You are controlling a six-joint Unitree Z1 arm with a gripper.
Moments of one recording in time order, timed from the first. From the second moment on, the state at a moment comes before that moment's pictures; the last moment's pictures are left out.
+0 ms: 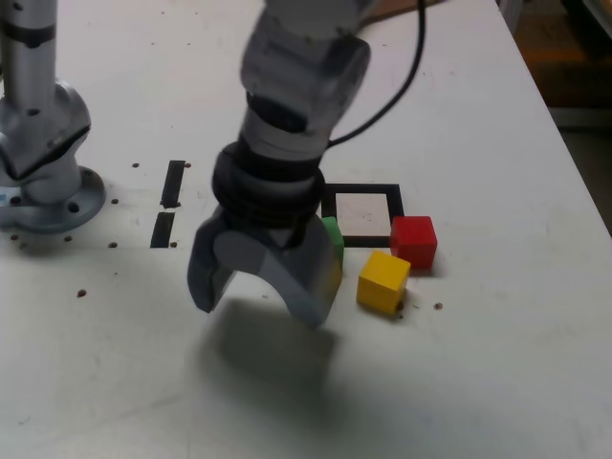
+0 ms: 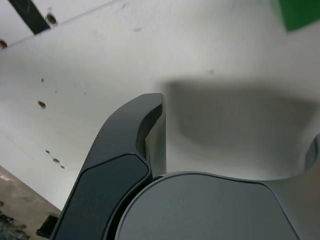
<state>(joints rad) -0.51 1.93 -1.28 1.12 -0.16 -0.16</state>
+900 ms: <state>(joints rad) -0.26 1.94 -1.68 1.32 0.10 0.04</state>
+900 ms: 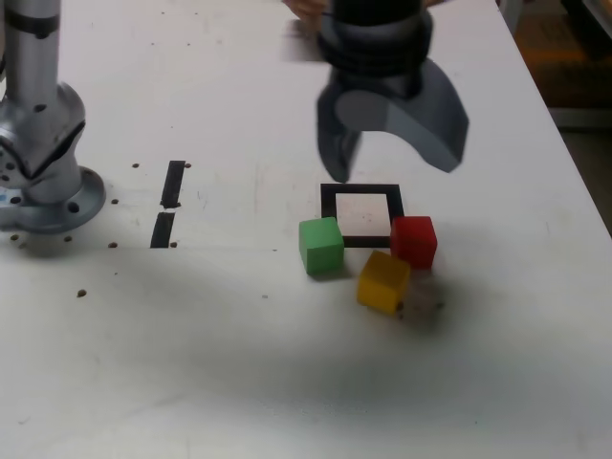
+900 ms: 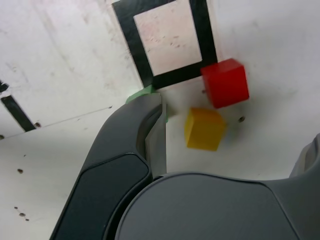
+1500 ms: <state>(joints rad) -0.18 2.11 -1.73 1.27 -0.04 0.09</state>
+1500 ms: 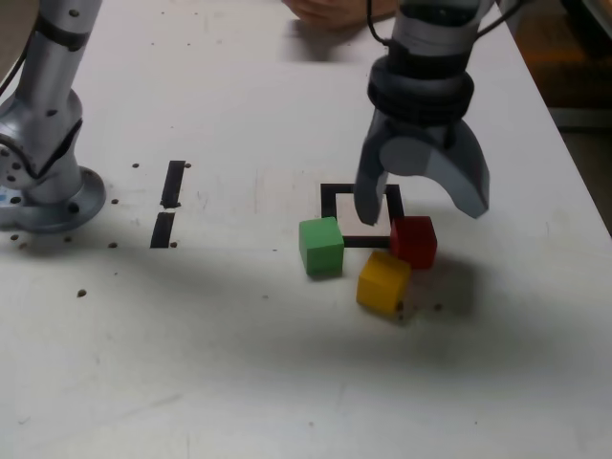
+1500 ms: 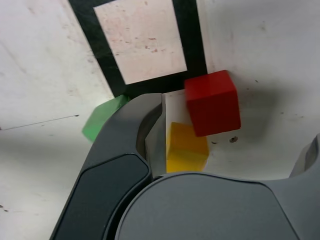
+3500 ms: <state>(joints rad) -0.17 2.12 -1.68 1.21 -0.04 0.08</state>
